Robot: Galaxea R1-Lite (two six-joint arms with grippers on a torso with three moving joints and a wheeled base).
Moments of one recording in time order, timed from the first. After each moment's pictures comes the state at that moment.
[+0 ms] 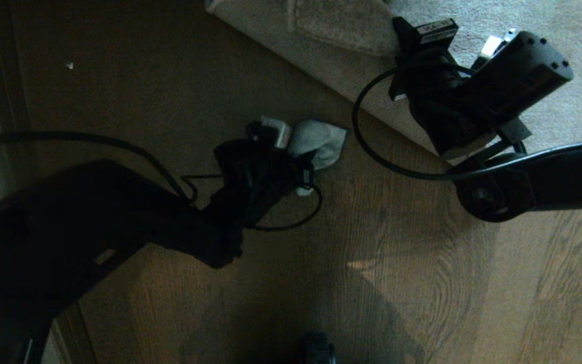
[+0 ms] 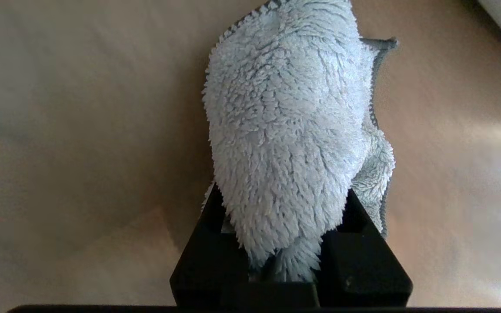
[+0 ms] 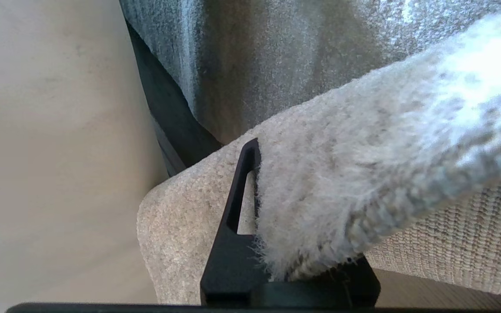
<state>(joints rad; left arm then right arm) -0.55 2.22 -1.25 -1.15 0.04 0.01 0.51 1.94 -1.34 -1.28 -0.20 1.15</state>
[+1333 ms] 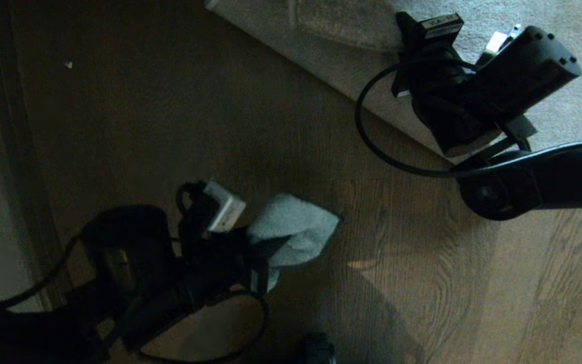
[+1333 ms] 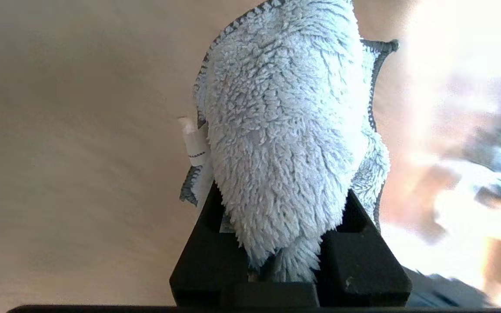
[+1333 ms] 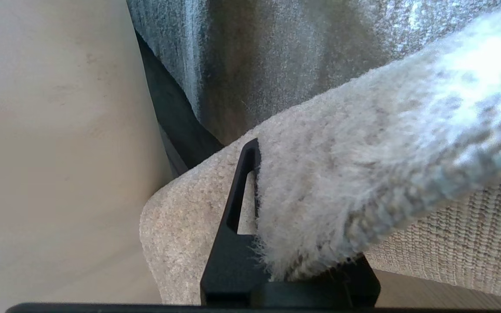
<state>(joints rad) -0.74 1.70 -0.44 -1.14 -0.05 0.03 0.51 1.92 -1.34 -1.28 -0.20 1.15</state>
